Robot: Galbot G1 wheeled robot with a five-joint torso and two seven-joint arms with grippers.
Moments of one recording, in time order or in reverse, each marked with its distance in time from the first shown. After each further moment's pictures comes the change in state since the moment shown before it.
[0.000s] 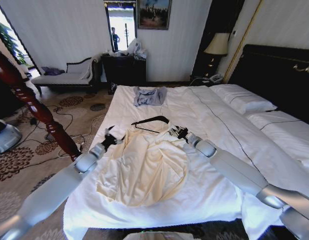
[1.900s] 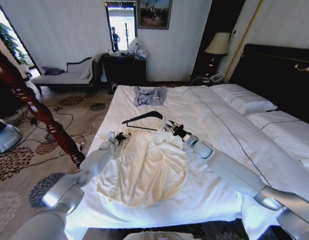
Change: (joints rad) left arm -0.614 -0.594 0.221 1.098 -0.330 -0.039 0.298; right arm -0.013 0.025 0.011 0.046 -0.085 0.118 0.032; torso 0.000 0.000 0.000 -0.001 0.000
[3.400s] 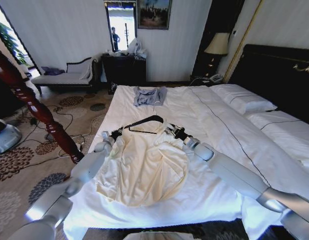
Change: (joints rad) left arm 0.146 0.187 -0.053 -0.425 -0.119 -0.032 -0.107; right arm -0.006 -0.016 -0.039 -0.032 -0.042 -0.001 -0.003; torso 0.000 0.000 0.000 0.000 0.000
